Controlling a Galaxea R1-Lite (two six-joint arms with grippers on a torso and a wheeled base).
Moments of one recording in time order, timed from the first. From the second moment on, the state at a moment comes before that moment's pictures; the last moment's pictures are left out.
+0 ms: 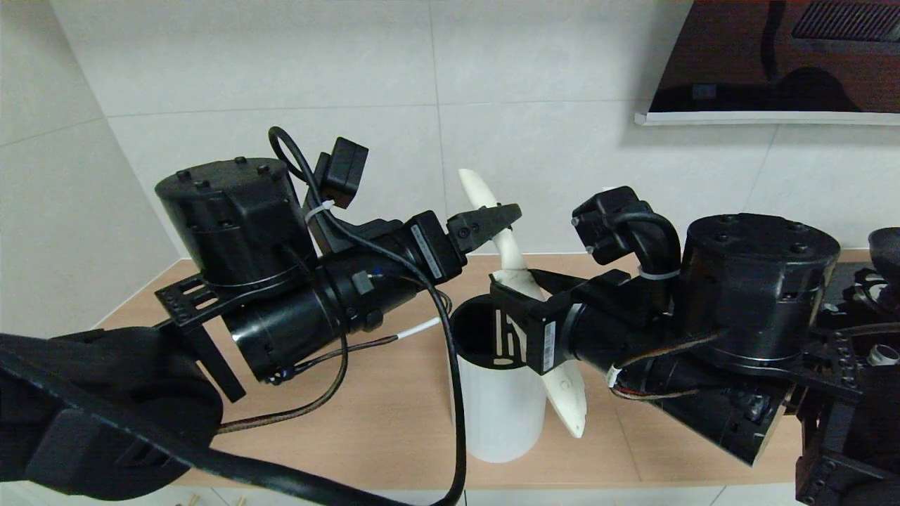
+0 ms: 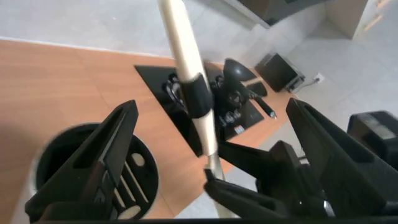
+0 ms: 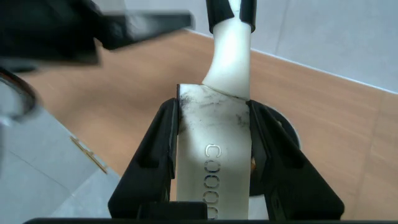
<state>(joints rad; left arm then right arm) -0.67 1.70 -0.87 -0.88 -0.14 -0.65 0.92 1.70 -0.86 -0.79 -0.28 0.07</state>
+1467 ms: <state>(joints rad) -0.67 1.73 -0.88 -0.88 -0.14 -0.65 0.97 1.71 -0.82 -0.85 -0.28 0.07</state>
